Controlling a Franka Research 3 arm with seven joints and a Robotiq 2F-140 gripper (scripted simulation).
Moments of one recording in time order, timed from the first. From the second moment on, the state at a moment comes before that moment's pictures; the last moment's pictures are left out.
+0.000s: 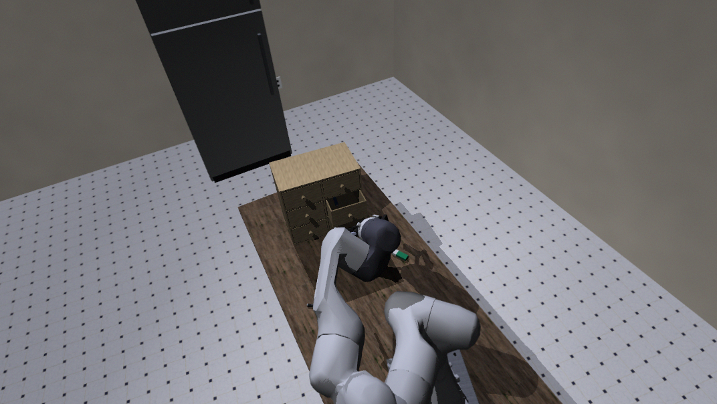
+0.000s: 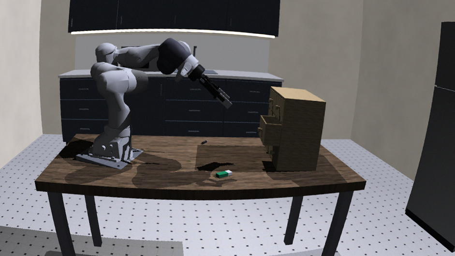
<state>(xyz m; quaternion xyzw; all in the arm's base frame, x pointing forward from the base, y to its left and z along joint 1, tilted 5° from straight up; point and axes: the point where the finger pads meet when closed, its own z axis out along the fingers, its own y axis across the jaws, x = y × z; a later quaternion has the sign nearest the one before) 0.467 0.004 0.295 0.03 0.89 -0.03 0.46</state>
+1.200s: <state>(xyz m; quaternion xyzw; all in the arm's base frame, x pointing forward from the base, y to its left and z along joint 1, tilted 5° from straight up) 0.478 0.001 0.337 0.02 0.99 -0.02 0.14</state>
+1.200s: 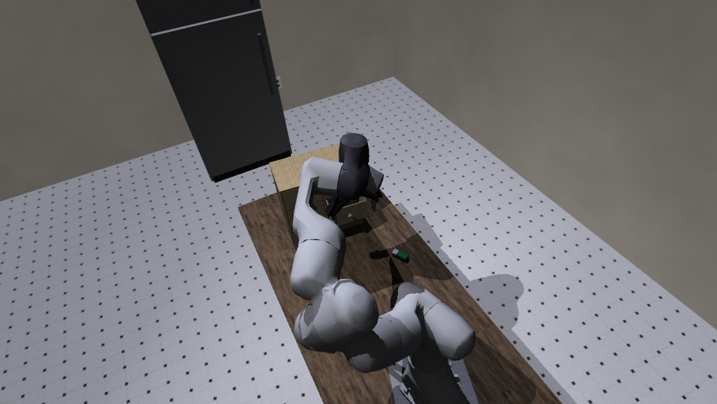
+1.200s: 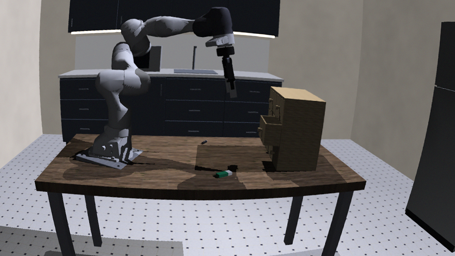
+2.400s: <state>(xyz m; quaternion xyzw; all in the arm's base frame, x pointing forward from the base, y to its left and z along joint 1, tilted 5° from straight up) 0.464 0.005 0.336 0.04 1.00 -0.01 0.04</state>
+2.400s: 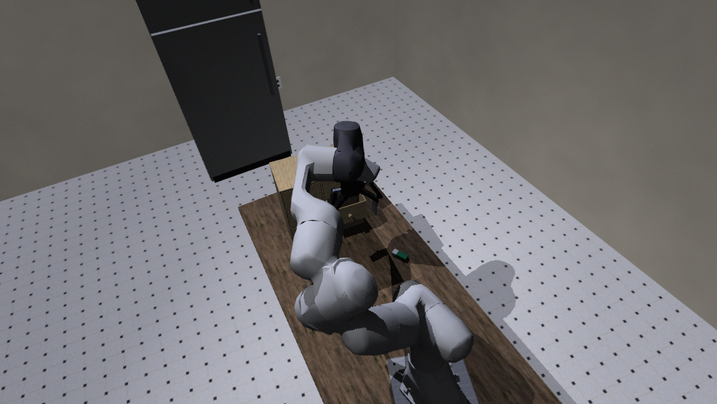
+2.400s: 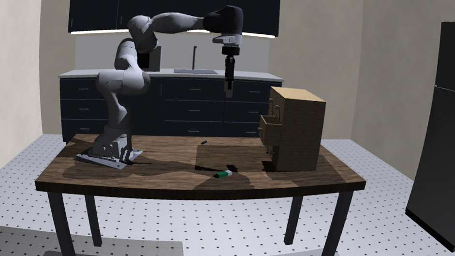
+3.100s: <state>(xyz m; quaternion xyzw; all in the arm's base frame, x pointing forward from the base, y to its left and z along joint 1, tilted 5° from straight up) 0.381 0.001 0.309 0.04 1.00 0.01 0.06</state>
